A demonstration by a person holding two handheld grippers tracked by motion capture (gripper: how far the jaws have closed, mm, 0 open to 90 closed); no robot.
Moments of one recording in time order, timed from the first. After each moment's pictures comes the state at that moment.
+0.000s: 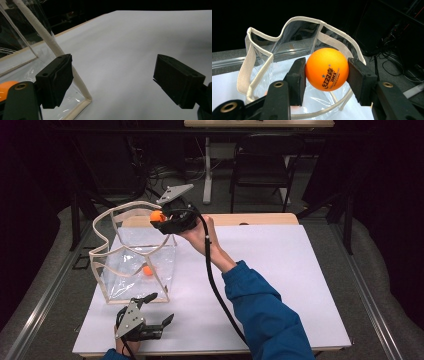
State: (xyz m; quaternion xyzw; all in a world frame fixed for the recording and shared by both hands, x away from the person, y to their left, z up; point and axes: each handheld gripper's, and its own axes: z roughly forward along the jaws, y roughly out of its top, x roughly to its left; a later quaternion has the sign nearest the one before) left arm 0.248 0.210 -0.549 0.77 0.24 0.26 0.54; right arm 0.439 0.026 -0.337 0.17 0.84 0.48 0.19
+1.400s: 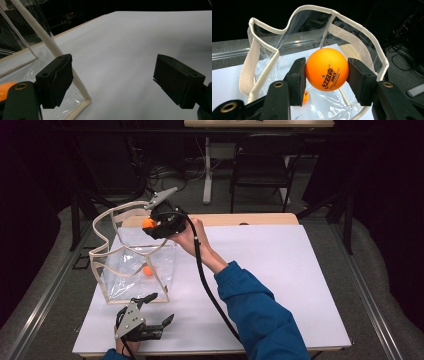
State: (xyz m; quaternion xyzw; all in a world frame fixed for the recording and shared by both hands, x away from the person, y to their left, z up) left arm 0.247 0.210 -0.548 0.77 0.23 0.26 0.54; right arm 0.444 0.056 -0.351 0.16 0.86 0.45 0.17
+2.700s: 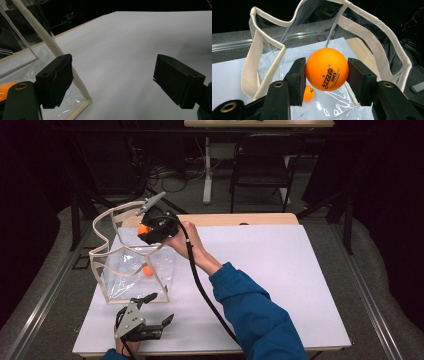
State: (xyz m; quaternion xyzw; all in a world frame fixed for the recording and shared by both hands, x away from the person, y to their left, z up) left arm 0.247 0.211 -0.548 0.77 0.23 0.26 0.54; right arm 0.442 0.077 -0.361 0.15 0.88 0.42 0.15
